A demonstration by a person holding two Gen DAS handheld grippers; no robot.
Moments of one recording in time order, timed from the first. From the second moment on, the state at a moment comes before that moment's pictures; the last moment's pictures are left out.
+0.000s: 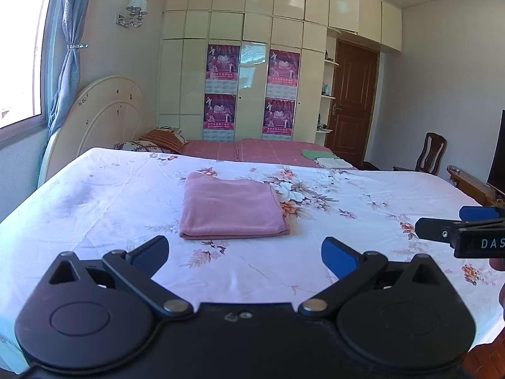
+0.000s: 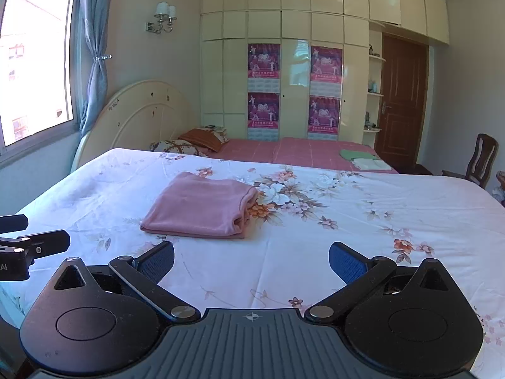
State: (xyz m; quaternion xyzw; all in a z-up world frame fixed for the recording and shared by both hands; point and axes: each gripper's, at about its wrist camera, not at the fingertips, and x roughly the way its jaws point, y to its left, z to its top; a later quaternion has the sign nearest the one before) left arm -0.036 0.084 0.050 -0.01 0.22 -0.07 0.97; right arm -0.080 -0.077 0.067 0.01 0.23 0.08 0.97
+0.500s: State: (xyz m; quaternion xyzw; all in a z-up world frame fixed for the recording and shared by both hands) left arm -0.034 0.090 0.048 -0.01 0.22 -0.06 0.97; right arm -0.080 -0.074 0.067 0.01 0.23 0.08 0.97
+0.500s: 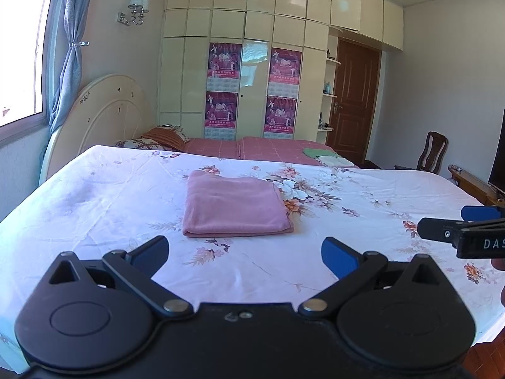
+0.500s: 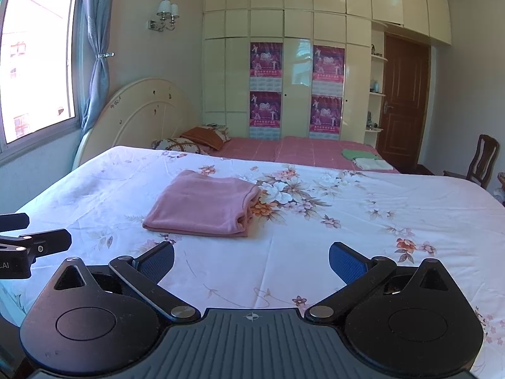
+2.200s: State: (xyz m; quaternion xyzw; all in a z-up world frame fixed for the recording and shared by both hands) left arm -0.031 0.096 0.045 -0.01 0.22 -0.07 0.97; right arm -0.069 -0.061 0.063 -0.01 0.23 0.10 0.97
